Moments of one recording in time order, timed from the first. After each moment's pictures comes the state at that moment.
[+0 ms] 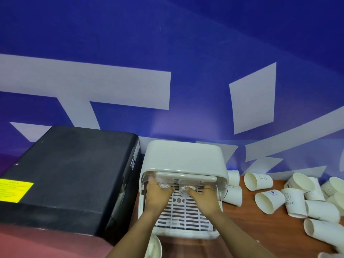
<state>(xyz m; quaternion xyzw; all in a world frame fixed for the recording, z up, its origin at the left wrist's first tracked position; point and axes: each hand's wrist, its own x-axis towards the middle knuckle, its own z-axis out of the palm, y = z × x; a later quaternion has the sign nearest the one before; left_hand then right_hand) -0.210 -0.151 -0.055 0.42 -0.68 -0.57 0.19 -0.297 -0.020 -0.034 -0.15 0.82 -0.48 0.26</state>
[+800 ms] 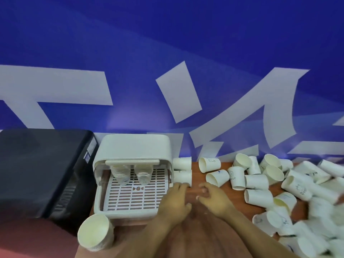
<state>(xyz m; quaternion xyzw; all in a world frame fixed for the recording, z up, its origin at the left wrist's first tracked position) -0.239 0.039 -0.003 0.15 -0.93 -0.32 -0.03 -0.340 0.174 -0.002 -0.21 0.90 -0.29 0.25</state>
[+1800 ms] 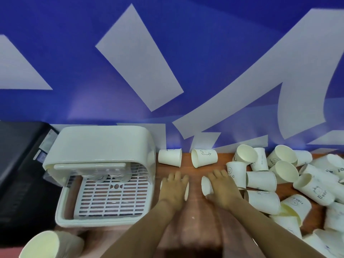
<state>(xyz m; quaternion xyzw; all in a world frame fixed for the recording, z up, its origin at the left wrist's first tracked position) -0.367 0.065 -0.081 0.13 -0.97 -0.05 -0.18 -0.471 0.210 -0.074 -0.37 0.91 0.02 0.18</state>
